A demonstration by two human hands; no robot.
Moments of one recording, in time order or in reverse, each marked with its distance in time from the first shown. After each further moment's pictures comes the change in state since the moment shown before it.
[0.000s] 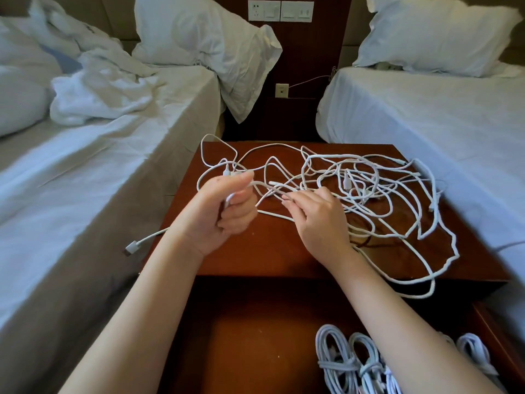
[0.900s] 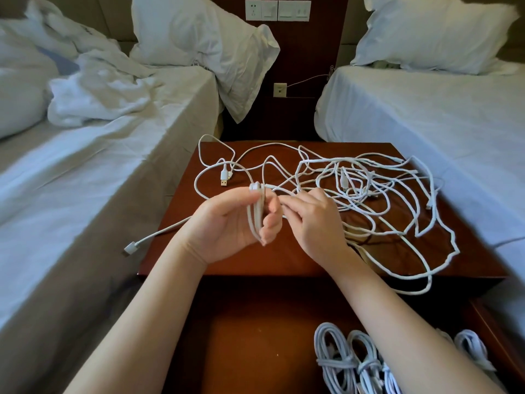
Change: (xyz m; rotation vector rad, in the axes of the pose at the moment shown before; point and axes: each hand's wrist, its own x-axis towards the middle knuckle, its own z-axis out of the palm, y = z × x) left_hand 0.001 -0.010 0.011 -0.156 -0.258 -0.058; right_hand -0.004 -0.005 -0.003 0.020 0.069 -0.059
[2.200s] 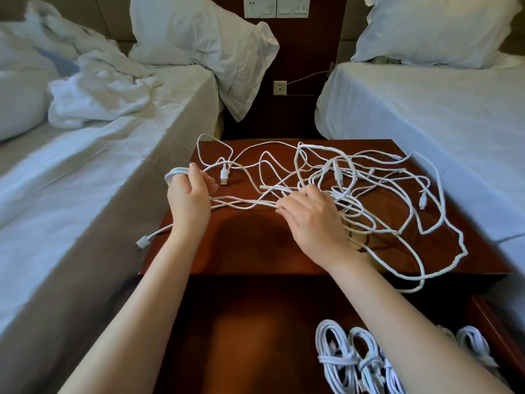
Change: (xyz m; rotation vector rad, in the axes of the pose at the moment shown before) left_hand 0.007 -0.006 -0.058 0.874 1.382 0.322; right_hand -0.001 -0.002 -0.004 -0.125 -0.011 -0.163
